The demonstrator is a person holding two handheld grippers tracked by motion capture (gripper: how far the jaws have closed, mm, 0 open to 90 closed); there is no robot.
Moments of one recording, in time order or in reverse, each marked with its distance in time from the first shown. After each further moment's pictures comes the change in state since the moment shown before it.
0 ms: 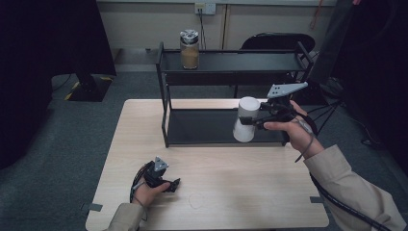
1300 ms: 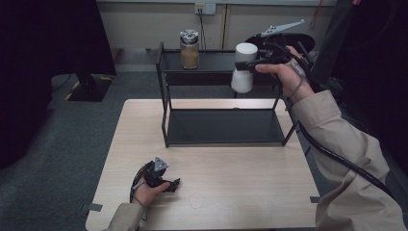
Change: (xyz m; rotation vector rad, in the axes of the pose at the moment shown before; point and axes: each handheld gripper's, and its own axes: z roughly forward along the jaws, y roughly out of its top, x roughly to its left) left arm 0.000 0.001 -0.001 0.007 0.000 0.003; right arm -0.030 0.124 0.007 -0.002 -0.184 0.025
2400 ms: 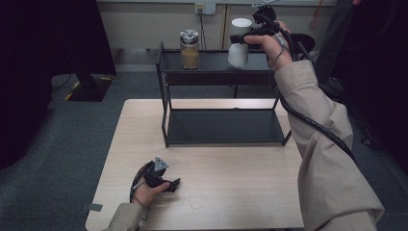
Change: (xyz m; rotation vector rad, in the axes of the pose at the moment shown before) left arm 0.000 0.000 0.000 -0.002 -0.001 0.000; right arm -0.025 0.051 0.044 -0.001 -0.150 0.062
